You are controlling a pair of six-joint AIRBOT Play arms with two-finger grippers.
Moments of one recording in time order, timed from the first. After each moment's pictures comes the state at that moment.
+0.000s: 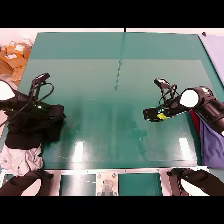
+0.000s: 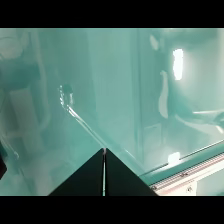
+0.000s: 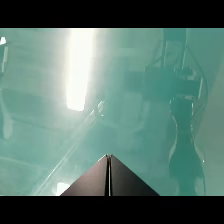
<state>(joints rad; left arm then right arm) -0.07 -0.95 0.91 1.12 -1.36 -1.49 0.31 -1.04 0.89 -1.37 1.21 1.77</state>
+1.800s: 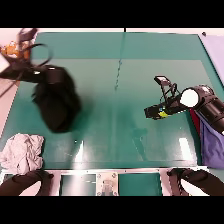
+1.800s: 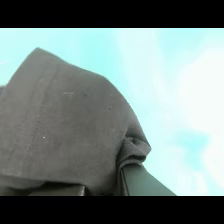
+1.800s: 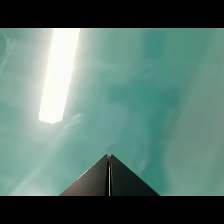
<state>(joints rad) -0.28 -1.08 1.31 1.30 -1.12 -1.55 0.31 -1.04 0.92 -1.48 1.18 1.72</state>
